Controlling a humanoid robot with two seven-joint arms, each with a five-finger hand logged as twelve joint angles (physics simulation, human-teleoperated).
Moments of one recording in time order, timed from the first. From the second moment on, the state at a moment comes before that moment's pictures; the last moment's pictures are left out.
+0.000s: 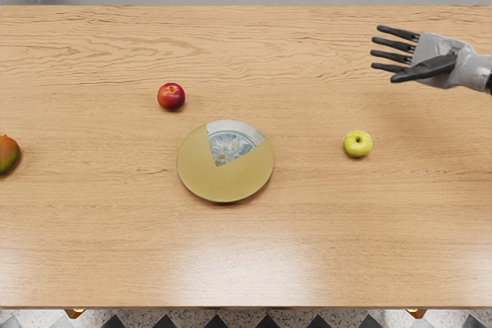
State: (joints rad) left arm -0.02 0.00 0.32 -0.14 0.08 -0.05 0.07; right arm 1.00 -0.71 0.36 0.79 0.24 0.61 -0.24
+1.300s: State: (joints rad) left arm -0.02 0.00 0.32 -0.14 0.08 -0.05 0.07; right arm 0.90 -0.88 0.40 1.52 -0.82 0.03 -0.37
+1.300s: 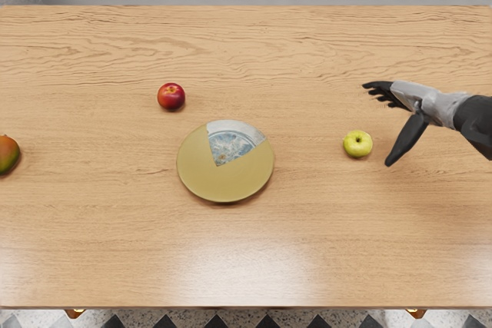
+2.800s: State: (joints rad) left arm -0.02 0.00 0.32 -0.14 0.08 -0.05 0.07; right arm 0.83 -0.70 0.19 1.59 -1.07 -0.47 -0.47
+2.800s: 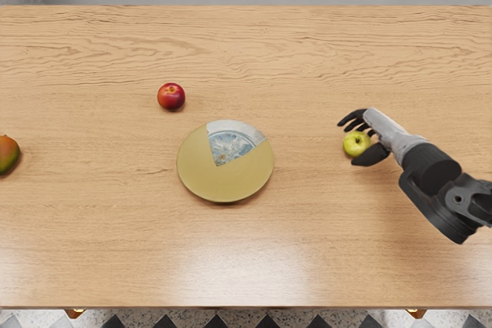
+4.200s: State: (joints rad) left arm -0.02 0.00 0.32 -0.14 0.08 -0.05 0.07; right arm 0.84 -0.61 0.42 1.59 -0.95 -0.22 -0.46
